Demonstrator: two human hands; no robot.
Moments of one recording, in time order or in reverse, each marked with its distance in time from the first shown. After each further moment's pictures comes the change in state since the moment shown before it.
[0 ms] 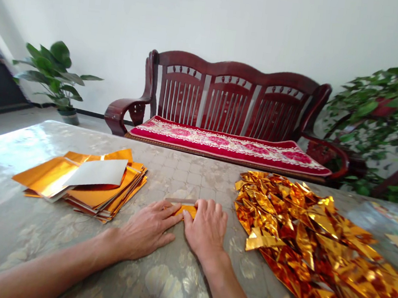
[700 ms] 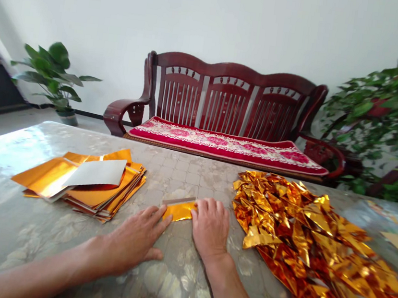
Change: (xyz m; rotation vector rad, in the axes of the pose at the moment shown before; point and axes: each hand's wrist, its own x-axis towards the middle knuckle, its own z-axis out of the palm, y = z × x) left_hand -0.016 0.022 -0.014 0.137 -0.272 -0.200; right_hand -0.003 0.016 -0.001 0.041 0.168 -0.172
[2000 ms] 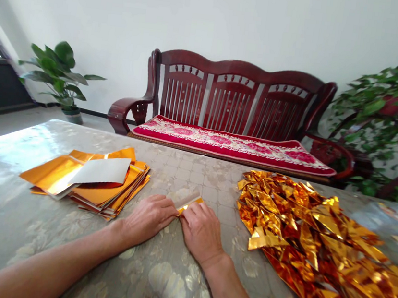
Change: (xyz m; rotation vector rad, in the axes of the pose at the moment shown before) left_hand 0.033 -0.031 0.021 -0.156 0.322 0.129; right_hand 0.001 -0.017 -0.003 0.234 -0.167 -0.236
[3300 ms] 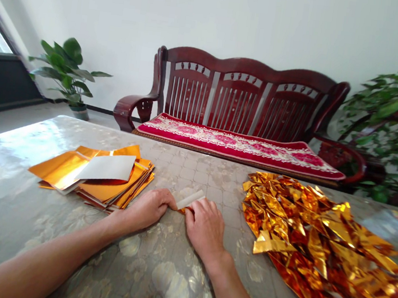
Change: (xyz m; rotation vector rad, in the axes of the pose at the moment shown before) left_hand 0.003 -0.022 -0.002 -0.431 0.040 -0.260; right_hand 0.012 -0.004 0.007 -0.037 -0.005 0.236
